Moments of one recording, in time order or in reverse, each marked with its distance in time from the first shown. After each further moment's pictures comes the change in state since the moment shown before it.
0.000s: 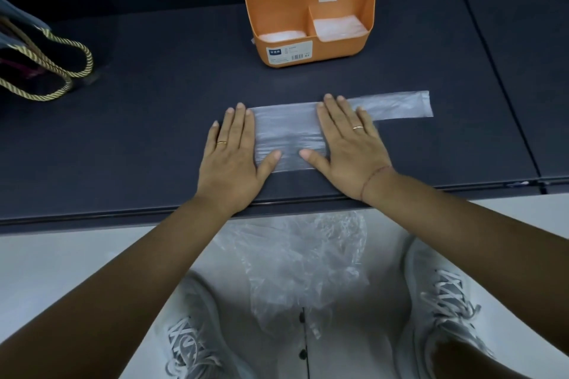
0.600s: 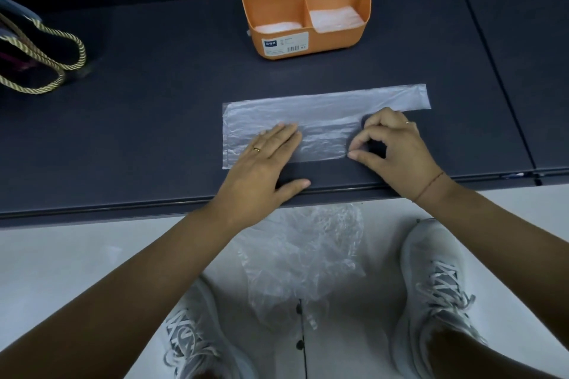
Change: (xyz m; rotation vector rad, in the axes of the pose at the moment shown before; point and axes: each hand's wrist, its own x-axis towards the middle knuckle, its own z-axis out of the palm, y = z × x) left_hand -0.020 0.027 -0.001 -0.267 0.061 0.405; right_hand -0.035 0.058 0.005 0.612 0.333 -0.086
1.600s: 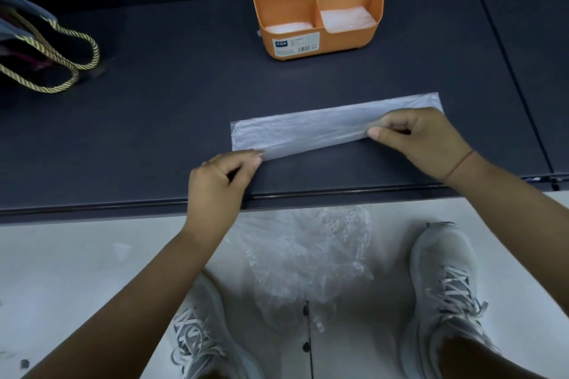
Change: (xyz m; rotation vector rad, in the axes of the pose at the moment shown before) left_hand -0.038 -0.005 -0.022 -0.461 0.439 -0.500; right_hand 0.019 -0.011 -0.026 0.247 -0.120 0.177
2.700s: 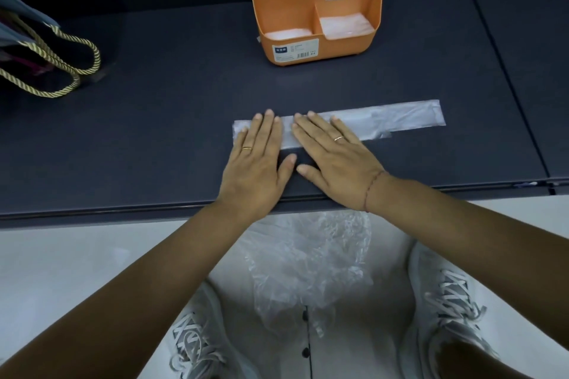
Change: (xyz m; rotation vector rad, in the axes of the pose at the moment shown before) left_hand 0.029 0.001 0.041 0.671 -0.340 0.278; right_hand 0.012 -0.021 0.084 -0.764 -0.207 -0.348
